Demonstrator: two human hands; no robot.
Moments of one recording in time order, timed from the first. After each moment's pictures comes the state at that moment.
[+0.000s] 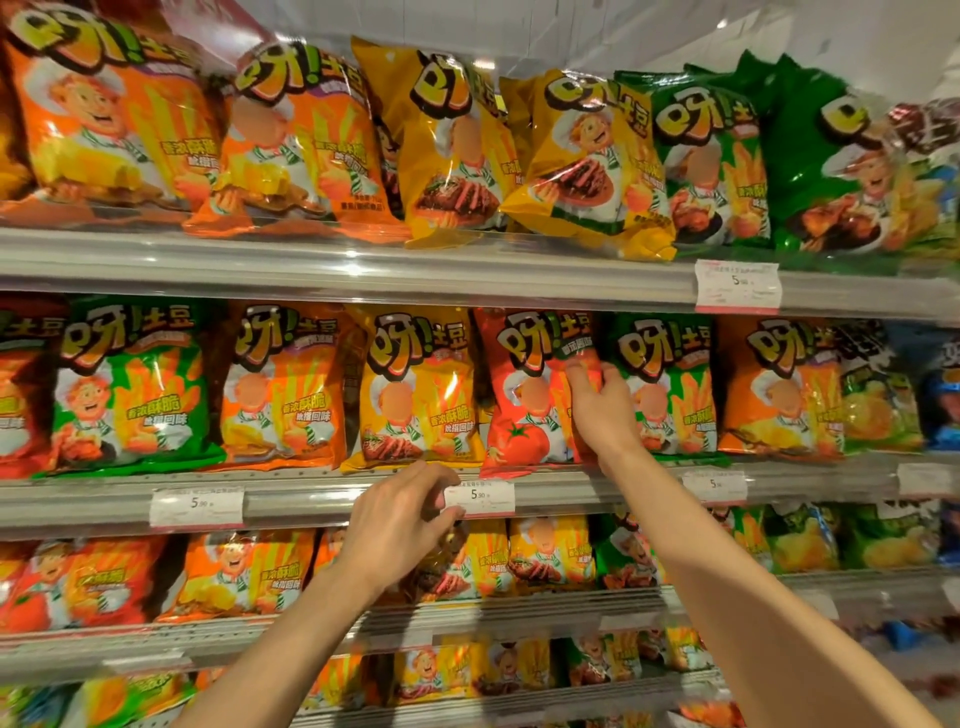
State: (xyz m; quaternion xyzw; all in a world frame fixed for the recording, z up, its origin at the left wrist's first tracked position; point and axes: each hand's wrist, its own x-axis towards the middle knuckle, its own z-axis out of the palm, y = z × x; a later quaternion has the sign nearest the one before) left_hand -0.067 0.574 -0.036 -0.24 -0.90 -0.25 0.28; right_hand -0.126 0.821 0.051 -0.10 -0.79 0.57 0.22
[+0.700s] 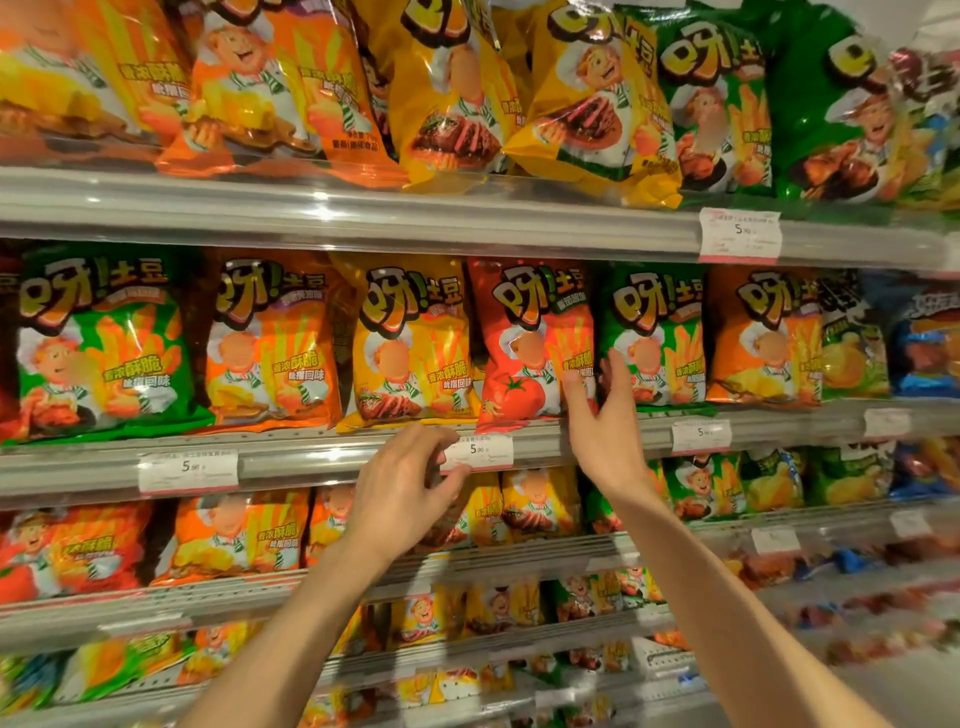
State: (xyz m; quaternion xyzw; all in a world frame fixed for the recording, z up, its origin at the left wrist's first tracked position) left_hand -0.059 0.574 -0.047 -0.23 -0.88 -0.31 0.27; right_hand -0.054 0.806 0.010 -0.08 -0.83 0.49 0.26
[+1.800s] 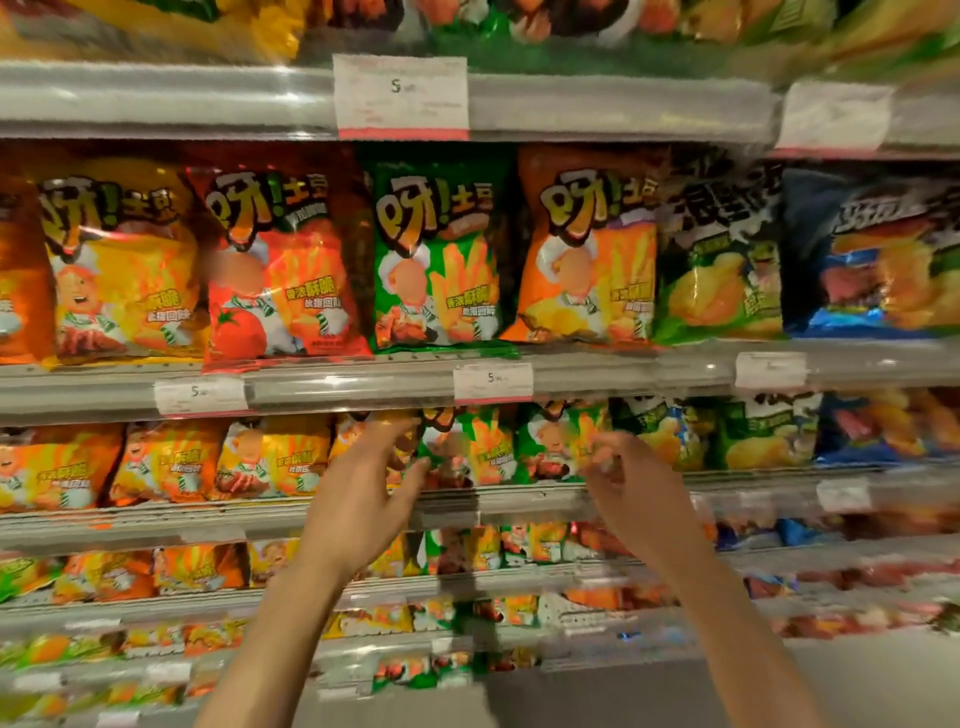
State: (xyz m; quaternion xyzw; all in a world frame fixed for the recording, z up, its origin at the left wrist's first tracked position) left_hand -0.003 0.836 -0.084 -0.15 -0.92 -0.31 0.18; right_hand 0.005 1.134 -0.086 0.00 -0.95 0.28 0.11
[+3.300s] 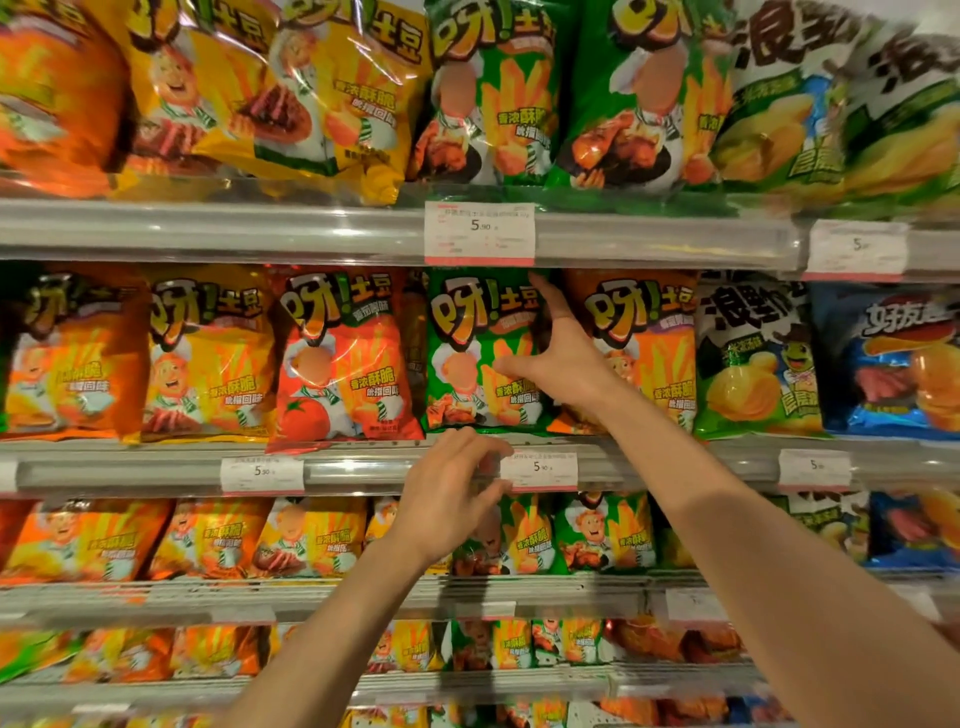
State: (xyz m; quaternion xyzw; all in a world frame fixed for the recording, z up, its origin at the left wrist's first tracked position) left_hand -0.073 0.858 -0.034 -0.25 -0.90 -0.27 0.25; right_hand -0.132 1.024 0.084 0.16 -0.84 0.50 0.14
